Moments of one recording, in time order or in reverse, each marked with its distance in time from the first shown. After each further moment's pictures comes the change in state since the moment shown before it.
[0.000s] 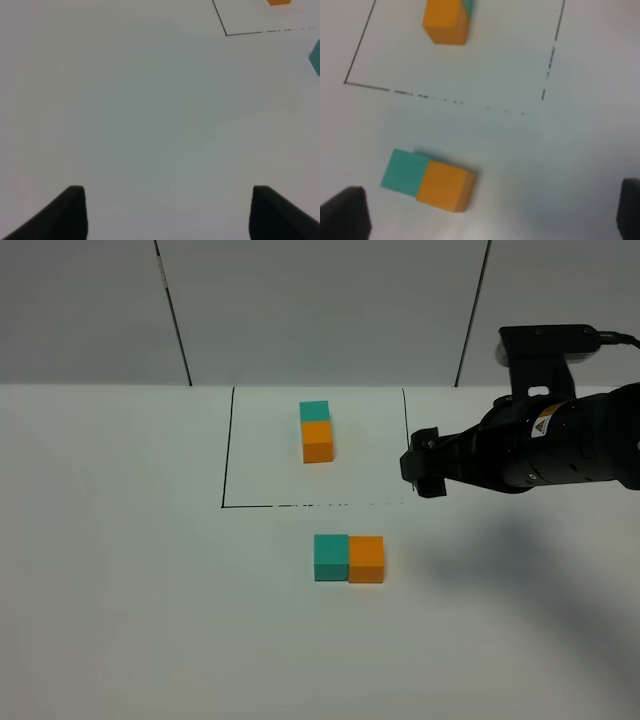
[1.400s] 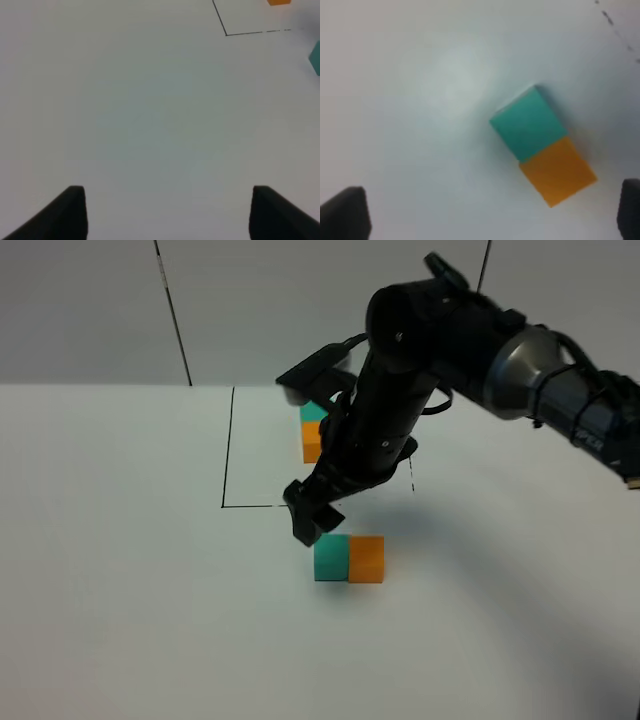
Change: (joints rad) left arm 0.000 0.000 0.000 0.000 0.001 0.000; right arm 0.140 0.557 -0.802 0.100 0.762 -0.370
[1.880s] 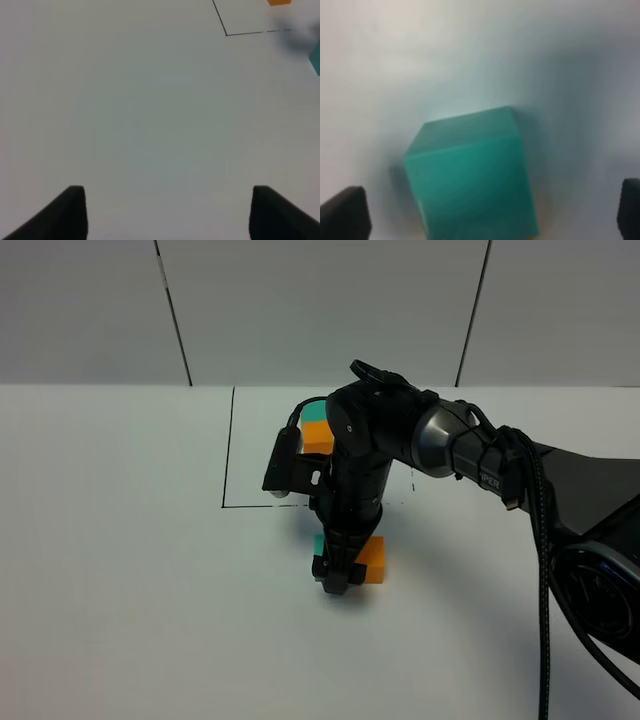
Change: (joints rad) left arm 0.000 0.000 0.000 0.000 0.000 0.000; right arm 0.045 0.240 0.000 -0.166 -0.155 -0.473
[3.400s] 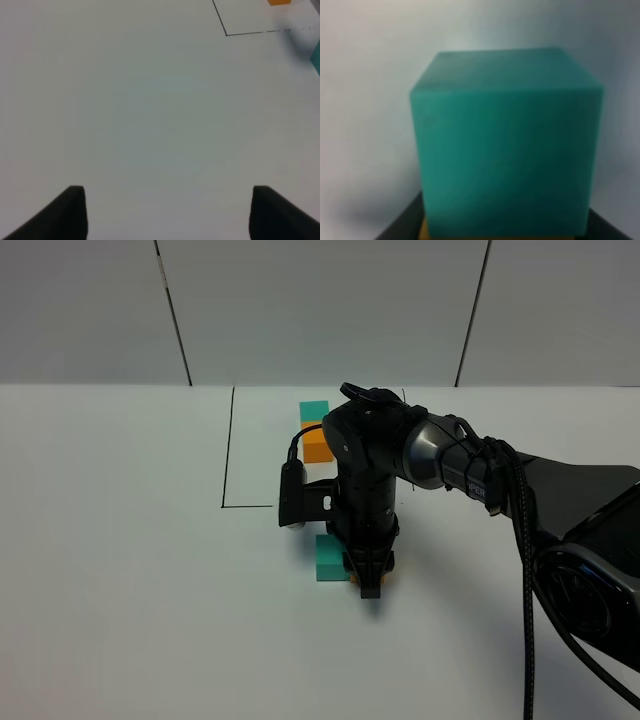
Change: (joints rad) left arm 0.000 0.000 0.000 0.000 -0.001 0.000; right arm 0.001 0.053 0.001 -0.104 0.071 -0.140
